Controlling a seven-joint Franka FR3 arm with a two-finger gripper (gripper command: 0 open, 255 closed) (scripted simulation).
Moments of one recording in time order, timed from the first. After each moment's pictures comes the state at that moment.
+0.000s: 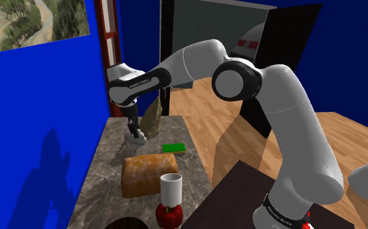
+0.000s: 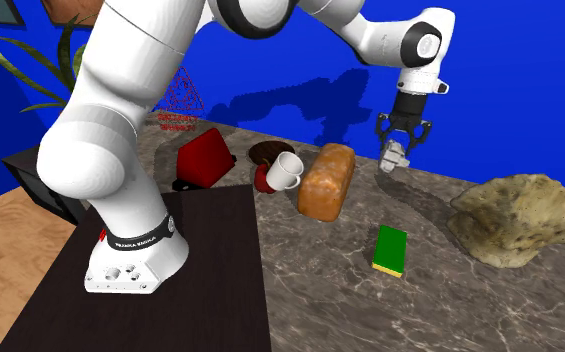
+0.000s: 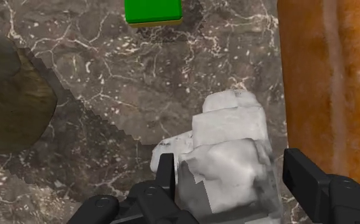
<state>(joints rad) 0.21 0.68 0.07 -1.35 -0.17 1.87 -0.60</state>
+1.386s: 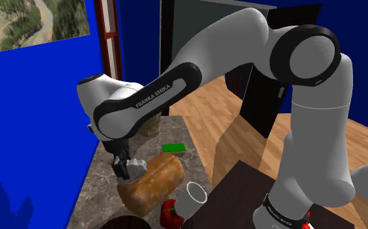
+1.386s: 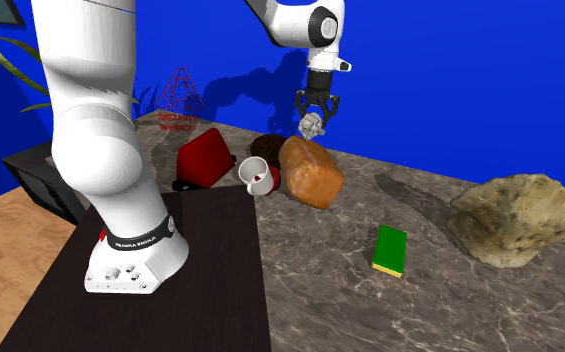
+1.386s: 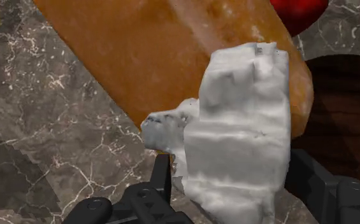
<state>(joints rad) 0.44 0.31 0.20 -1.89 -0.13 2.01 -0.23</state>
